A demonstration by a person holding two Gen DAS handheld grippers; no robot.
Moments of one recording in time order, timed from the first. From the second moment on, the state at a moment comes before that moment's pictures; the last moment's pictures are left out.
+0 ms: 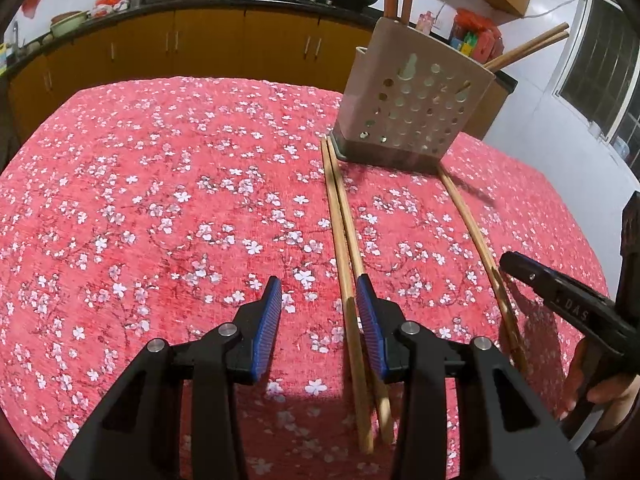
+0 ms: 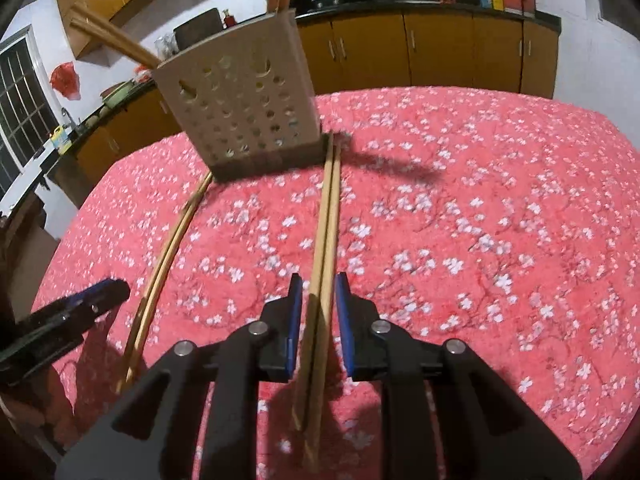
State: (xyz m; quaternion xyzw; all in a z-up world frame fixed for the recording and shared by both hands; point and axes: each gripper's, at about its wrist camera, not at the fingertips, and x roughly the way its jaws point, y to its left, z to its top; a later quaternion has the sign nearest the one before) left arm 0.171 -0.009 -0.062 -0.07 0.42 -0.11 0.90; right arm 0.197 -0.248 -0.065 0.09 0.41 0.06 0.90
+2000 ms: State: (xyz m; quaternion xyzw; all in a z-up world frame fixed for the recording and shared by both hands) left arm 0.207 0.023 -0.072 -0.05 0.43 -0.06 0.90; right arm 0.242 -0.294 -0.075 0.06 0.42 -0.02 0.91
